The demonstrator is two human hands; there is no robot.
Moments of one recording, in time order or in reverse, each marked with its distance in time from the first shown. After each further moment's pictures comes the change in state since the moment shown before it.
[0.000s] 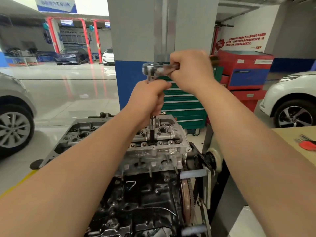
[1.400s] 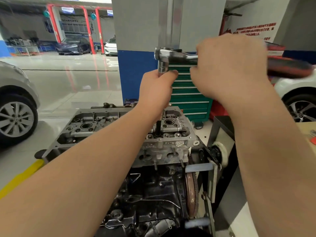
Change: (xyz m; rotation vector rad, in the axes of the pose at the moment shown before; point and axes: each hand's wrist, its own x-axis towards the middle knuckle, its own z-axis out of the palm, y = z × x) left_hand 0.004 -0.014 0.010 0.148 0.249 0.090; right_hand -0.037 -0.004 -0.024 -0.424 0.158 0.009
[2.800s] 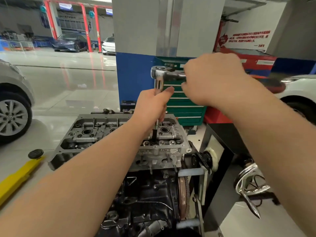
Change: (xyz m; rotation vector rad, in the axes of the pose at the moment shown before) left_hand -0.005 -0.002 -0.011 0.093 -0.076 -0.054; right_hand 0.028 -0.002 -0.028 -0.102 -0.264 -0.196
